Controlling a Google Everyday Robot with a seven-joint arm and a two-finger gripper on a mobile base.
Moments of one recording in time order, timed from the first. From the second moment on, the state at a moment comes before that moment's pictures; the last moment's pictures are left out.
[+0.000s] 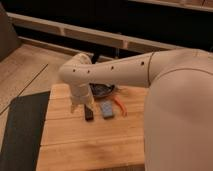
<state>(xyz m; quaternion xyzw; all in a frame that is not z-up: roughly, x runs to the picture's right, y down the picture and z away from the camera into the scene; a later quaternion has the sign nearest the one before) -0.107 0.102 0.703 -0.26 0.23 0.64 0.68</state>
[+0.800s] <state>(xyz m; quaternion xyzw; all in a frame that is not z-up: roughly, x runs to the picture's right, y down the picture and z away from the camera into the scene) -0.125 -0.029 0.731 -0.17 0.06 0.63 0.75</state>
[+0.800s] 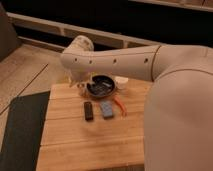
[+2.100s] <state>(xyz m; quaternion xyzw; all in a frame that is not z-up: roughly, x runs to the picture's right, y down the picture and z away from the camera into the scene) -0.041 -0.052 0.859 -0.12 0.16 0.76 0.61</state>
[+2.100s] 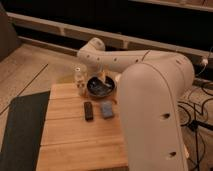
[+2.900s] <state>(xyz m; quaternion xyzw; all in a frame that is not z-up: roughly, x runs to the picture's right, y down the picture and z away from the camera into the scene) -0.001 -0.042 0.878 -0.11 0.21 0.78 0.58</state>
